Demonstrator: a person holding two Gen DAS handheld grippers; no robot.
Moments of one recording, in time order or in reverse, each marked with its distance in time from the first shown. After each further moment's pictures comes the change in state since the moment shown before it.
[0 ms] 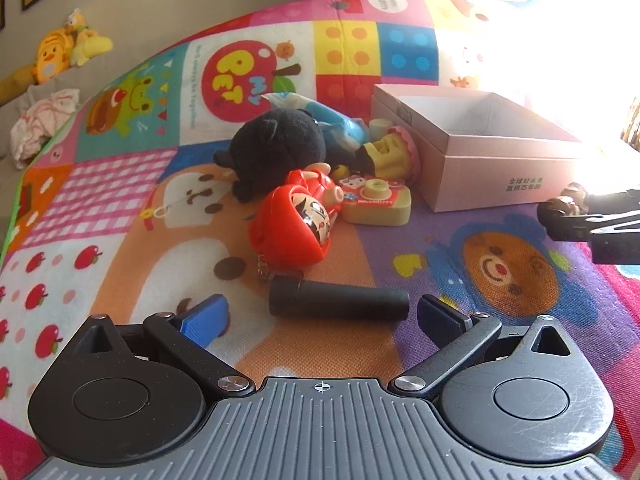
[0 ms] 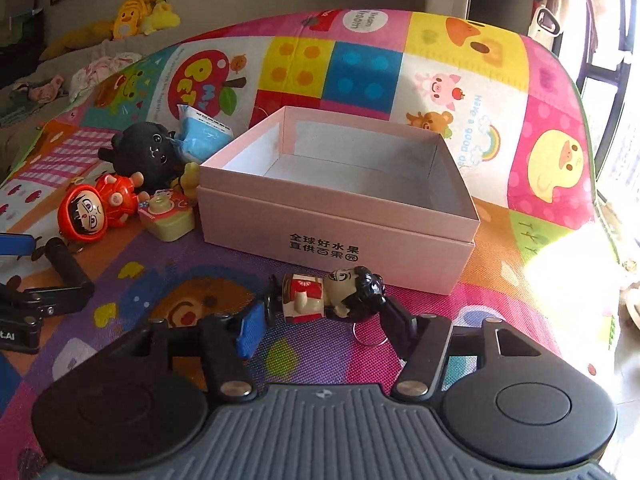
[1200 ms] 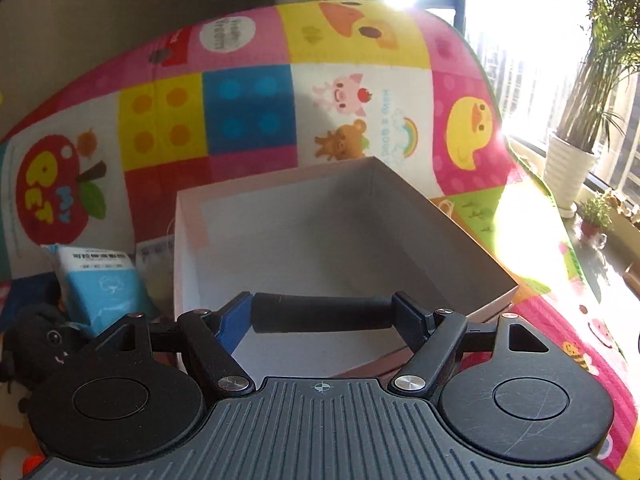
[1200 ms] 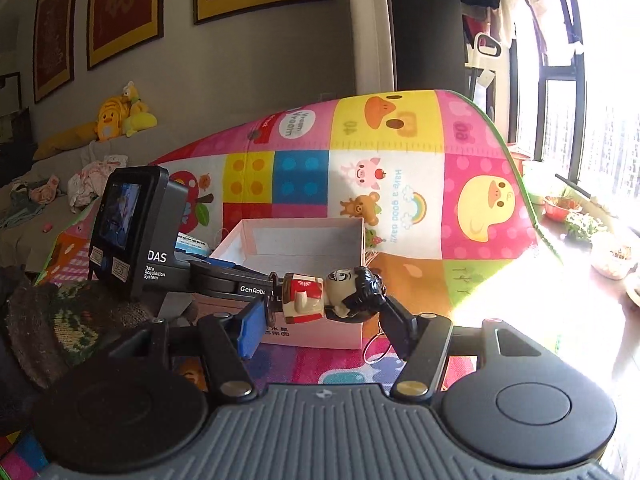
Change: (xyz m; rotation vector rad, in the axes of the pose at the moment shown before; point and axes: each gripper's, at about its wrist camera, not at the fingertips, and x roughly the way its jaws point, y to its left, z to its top) left arm 0.093 -0.142 0.130 0.114 -0.026 -0.209; right arm -0.084 -0.083 0.028 0.197 -0.157 -0.004
